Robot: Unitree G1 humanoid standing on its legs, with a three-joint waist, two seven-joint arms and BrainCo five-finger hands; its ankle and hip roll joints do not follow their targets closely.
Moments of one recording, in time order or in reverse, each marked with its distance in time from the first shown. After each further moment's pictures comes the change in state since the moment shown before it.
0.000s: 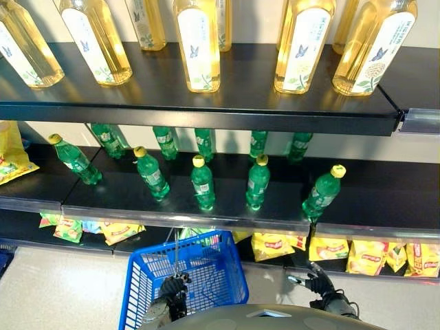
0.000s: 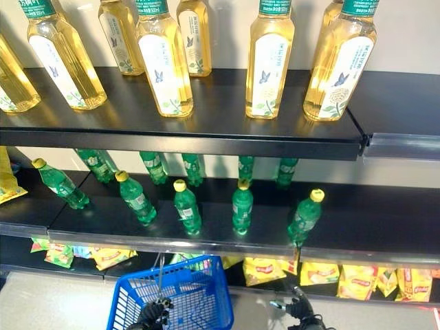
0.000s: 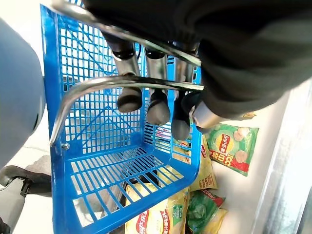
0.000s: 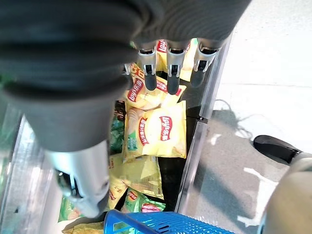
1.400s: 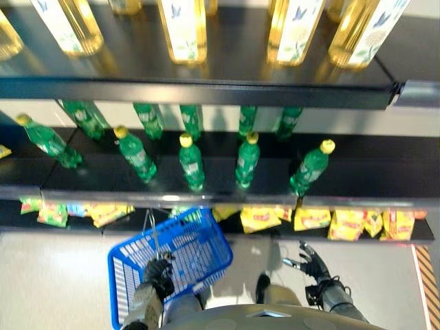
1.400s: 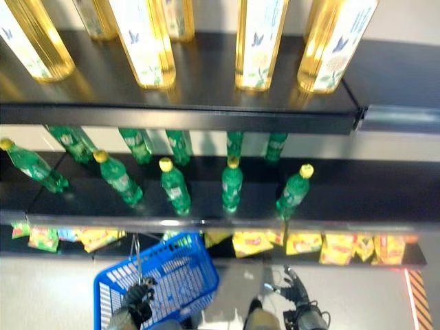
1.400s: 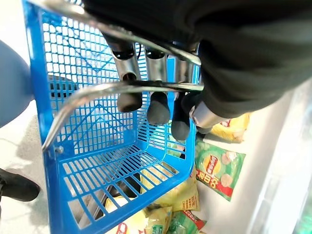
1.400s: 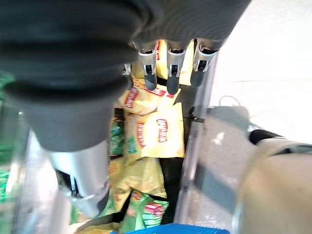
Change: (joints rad) left arm -0.046 0.075 0.120 -0.174 -0.131 -0.020 0.022; right arm 0.005 -0.014 -0.026 -0.230 0.063 -0.017 0.036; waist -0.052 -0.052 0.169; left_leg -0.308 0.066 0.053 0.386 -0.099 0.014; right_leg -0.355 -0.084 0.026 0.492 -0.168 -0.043
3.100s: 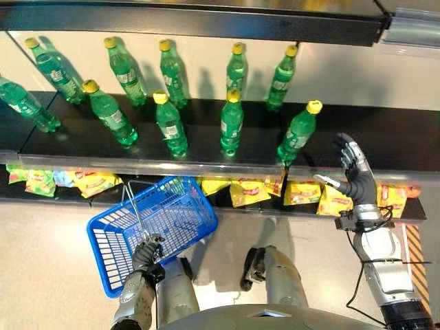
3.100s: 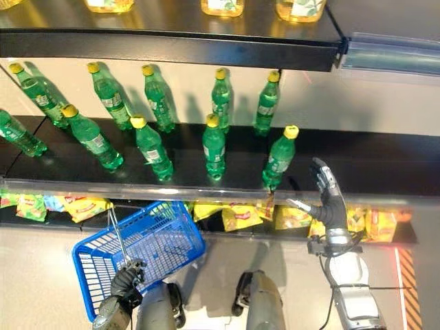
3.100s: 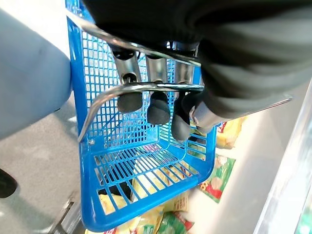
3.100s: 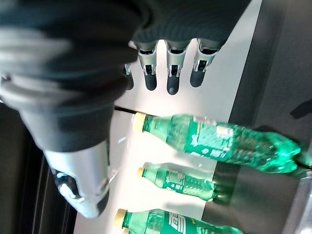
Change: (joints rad) left arm 0.084 0.021 0.035 -0.155 -0.068 -0.023 0.008; right arm 0.016 -0.173 -0.220 -0.850 0.018 -0.143 -0.044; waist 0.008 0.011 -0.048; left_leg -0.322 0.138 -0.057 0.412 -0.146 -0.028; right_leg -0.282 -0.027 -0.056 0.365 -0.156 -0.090
